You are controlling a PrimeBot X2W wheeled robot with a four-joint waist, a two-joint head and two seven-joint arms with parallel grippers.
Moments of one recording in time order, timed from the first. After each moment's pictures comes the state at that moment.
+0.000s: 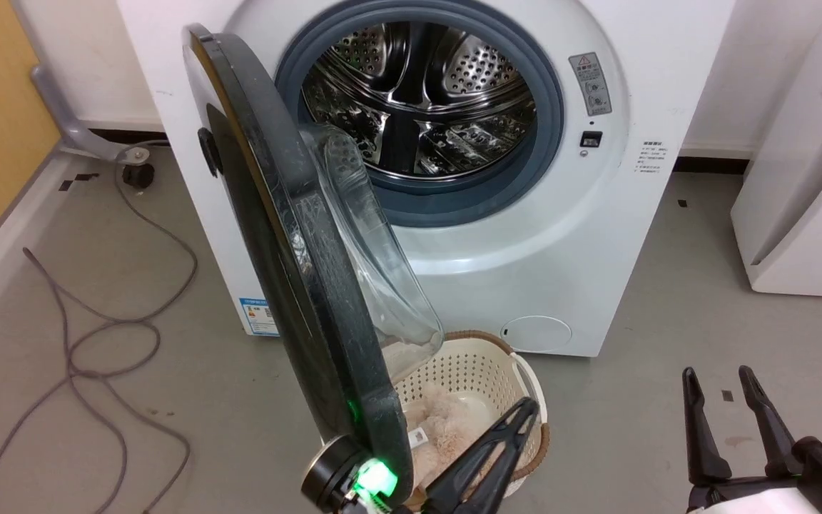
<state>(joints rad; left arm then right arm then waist) 0.00 0.06 -0.63 -0.18 -0.02 -0.05 -0.26 0.07 -0.05 -0.06 0.05 0.17 0.13 -0.26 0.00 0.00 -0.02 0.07</state>
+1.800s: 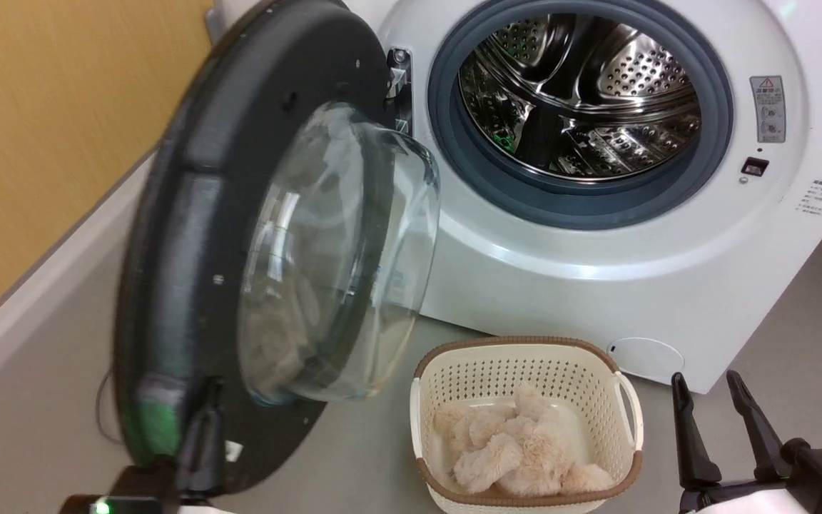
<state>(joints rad) 0.12 0.11 -0.08 -0.03 -0.12 0.06 -0.26 0.07 -0.05 -0.04 0.08 0.18 0.13 -0.26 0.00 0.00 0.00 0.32</state>
